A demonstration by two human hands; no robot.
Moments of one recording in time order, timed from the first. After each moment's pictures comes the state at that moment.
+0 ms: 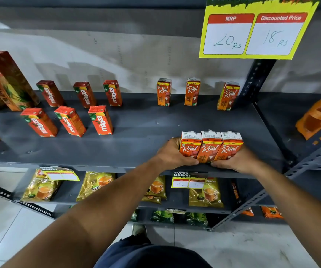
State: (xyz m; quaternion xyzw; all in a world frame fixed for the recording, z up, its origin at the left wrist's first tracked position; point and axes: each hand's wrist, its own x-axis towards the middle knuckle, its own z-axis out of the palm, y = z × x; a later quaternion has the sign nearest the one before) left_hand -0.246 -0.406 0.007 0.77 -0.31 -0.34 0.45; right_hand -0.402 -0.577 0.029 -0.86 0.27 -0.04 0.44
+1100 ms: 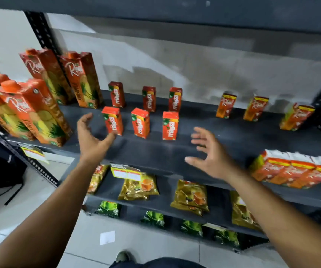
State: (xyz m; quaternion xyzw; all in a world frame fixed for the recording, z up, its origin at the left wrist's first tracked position) left_hand -0.044 -0.081 0.020 0.79 -0.13 0.18 0.58; right_hand -0.235 -0.362 0.048 -0.85 0.07 -0.13 0.50
